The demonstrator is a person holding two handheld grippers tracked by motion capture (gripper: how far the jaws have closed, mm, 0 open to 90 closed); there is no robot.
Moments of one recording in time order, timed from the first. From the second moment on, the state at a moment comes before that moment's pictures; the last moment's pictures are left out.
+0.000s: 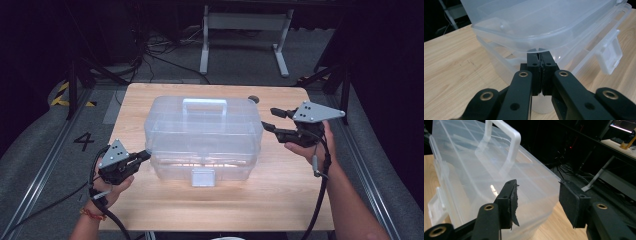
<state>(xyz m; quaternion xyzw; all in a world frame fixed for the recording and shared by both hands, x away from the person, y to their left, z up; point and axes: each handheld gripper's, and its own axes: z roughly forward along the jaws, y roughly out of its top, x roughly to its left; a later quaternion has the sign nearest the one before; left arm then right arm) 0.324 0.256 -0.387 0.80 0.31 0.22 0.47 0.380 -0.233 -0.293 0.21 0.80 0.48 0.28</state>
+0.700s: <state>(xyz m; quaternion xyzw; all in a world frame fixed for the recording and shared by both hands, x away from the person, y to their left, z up) 0.331 0.249 -0.367 0.79 0.30 0.22 0.49 0.372 -0.240 -0.367 0.21 0.83 0.46 0.24</state>
